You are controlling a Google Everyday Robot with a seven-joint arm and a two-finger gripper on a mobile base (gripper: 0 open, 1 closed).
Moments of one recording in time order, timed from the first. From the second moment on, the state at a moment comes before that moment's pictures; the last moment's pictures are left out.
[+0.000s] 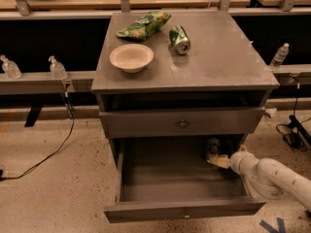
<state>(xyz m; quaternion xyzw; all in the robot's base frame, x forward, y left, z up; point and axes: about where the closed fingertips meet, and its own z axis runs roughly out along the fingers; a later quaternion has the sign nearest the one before) 0.653 -0.338 0.429 -0.17 0.87 0.03 0.46</state>
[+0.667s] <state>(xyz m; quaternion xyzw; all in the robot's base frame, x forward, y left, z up) 0.652 -0.338 0.429 -0.17 0.87 0.03 0.46</state>
